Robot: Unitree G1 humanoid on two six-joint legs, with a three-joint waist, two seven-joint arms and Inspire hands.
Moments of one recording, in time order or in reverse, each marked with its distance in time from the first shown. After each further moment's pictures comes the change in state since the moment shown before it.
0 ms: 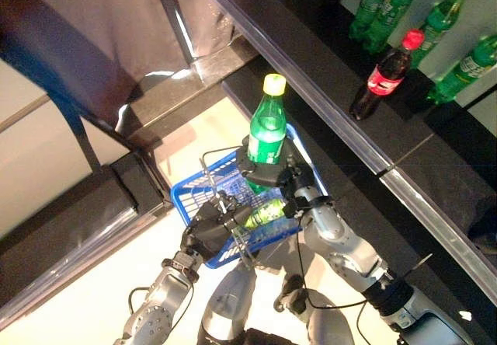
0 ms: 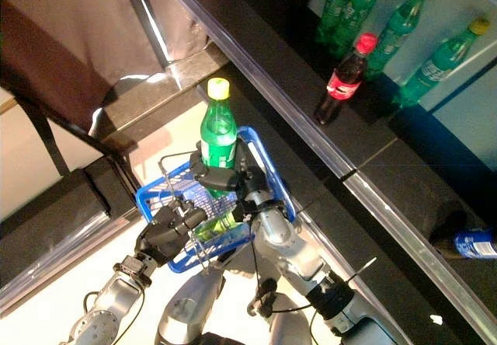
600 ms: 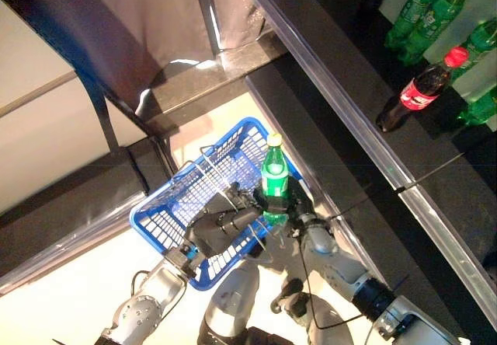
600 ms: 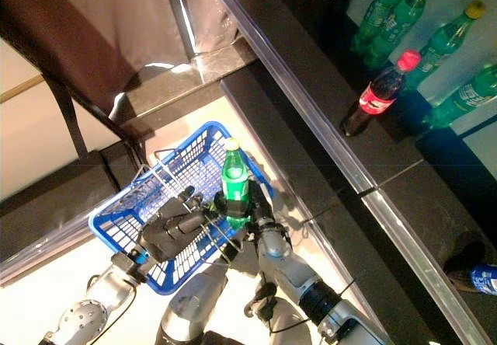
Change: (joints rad) left arm -0.032 0.070 0.003 -0.031 -0.120 0.139 -0.197; right arm 0.044 0.088 0.040 0.318 -0.012 -0.028 -0.026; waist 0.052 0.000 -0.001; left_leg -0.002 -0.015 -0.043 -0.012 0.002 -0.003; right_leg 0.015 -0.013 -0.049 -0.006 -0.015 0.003
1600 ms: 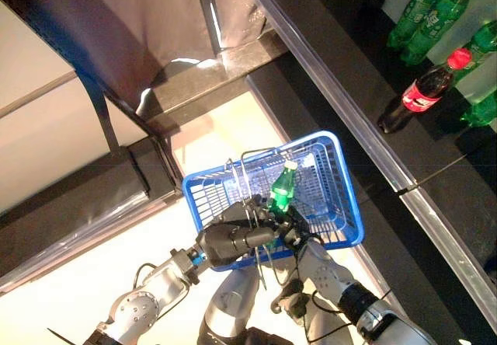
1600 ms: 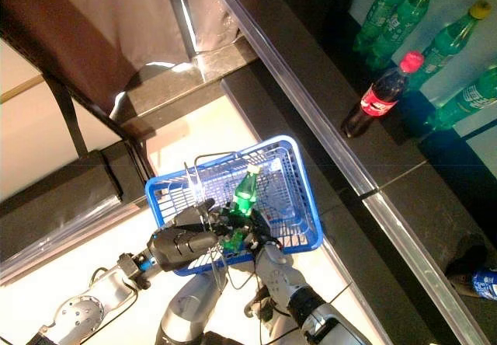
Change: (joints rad) left arm -0.026 0.069 -0.039 -0.046 0.001 0.134 -0.042; right arm 0.005 0.124 -0.082 0.355 0.529 -0.032 0.279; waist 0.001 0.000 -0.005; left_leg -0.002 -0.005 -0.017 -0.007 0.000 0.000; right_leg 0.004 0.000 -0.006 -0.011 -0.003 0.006
